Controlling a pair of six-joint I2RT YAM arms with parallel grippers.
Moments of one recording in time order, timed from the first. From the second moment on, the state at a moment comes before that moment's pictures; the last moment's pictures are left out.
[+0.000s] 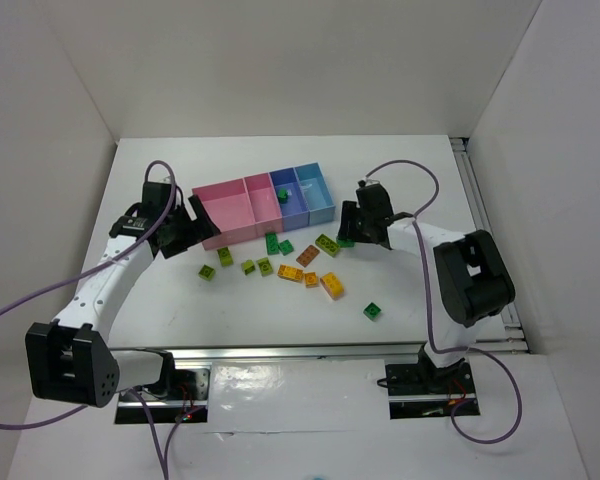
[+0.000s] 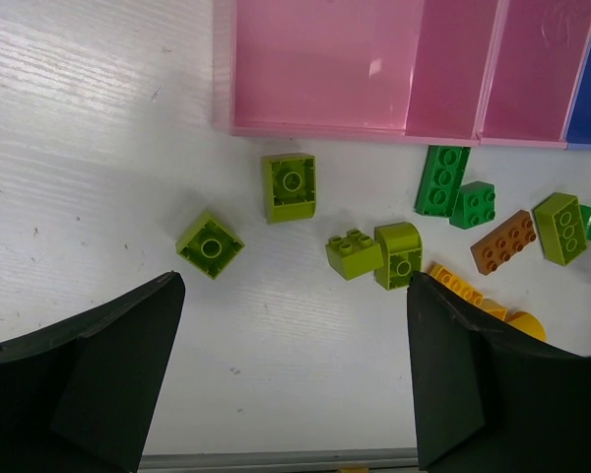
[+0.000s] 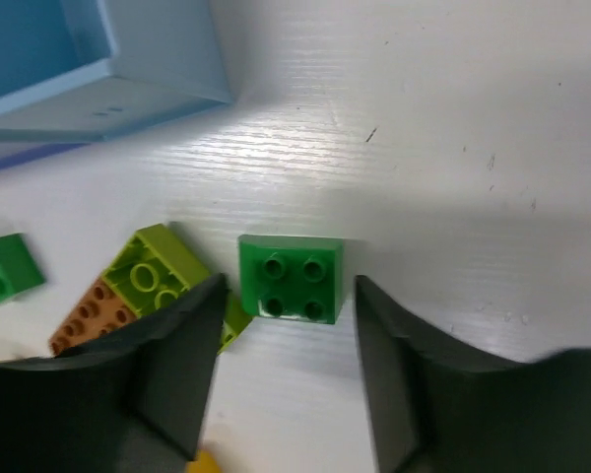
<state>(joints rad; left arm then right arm) -0.10 1.24 1.01 -0.66 0.02 -0.57 0.36 1.72 0.96 -0.08 0.03 0.41</state>
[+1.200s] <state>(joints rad) -0.15 1.26 1.00 -0.63 0.03 -0.56 0.37 1.83 1.09 -0.25 0.19 0.34</state>
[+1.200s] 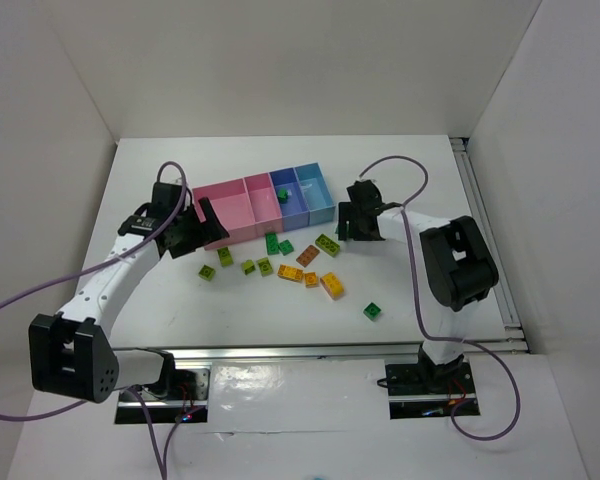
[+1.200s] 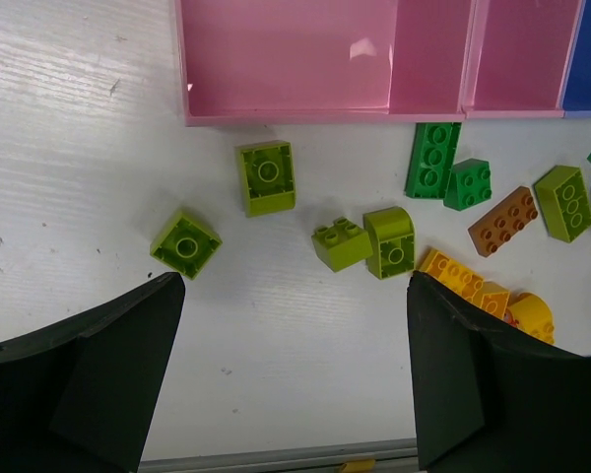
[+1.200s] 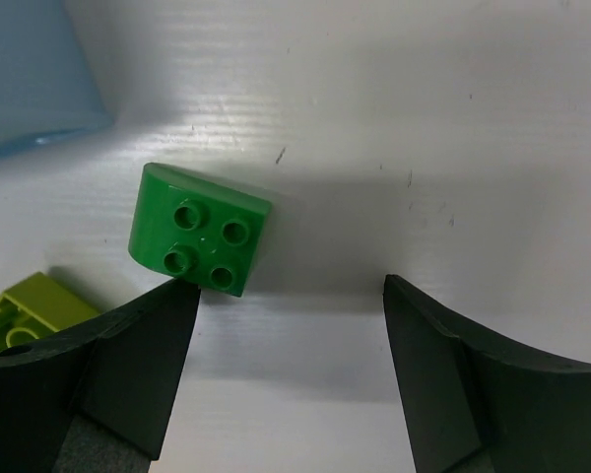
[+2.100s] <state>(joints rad) -0.18 1.31 1.00 -0.63 0.03 -0.56 0.41 1.89 1.10 -0.03 0.13 0.16</state>
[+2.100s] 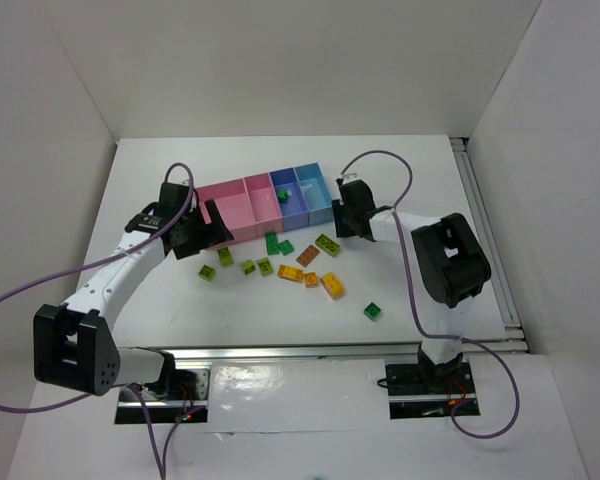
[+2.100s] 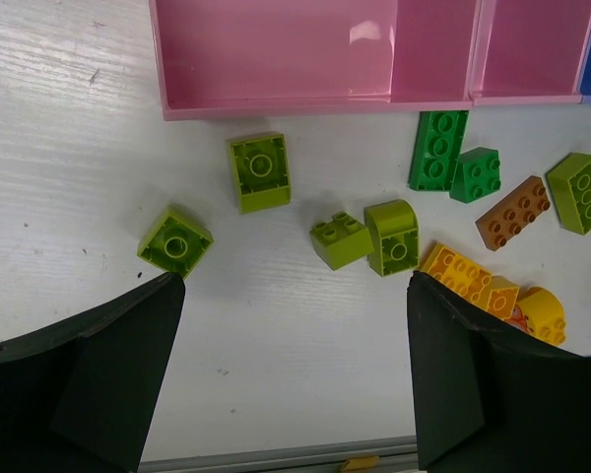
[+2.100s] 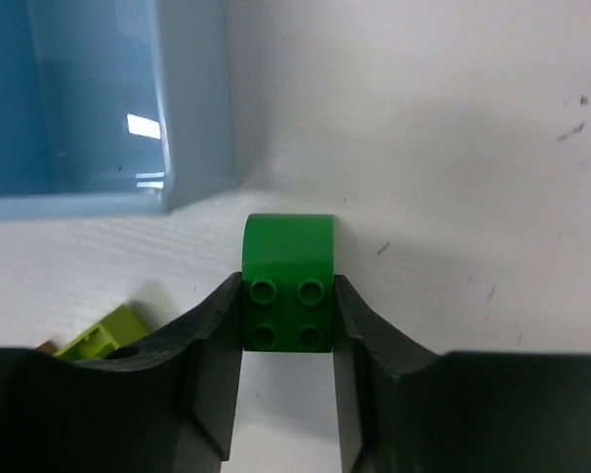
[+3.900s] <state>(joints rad) -0.23 1.67 1.00 -0.71 -0.23 -0.74 0.60 1.83 1.49 -0.27 0.23 0.30</state>
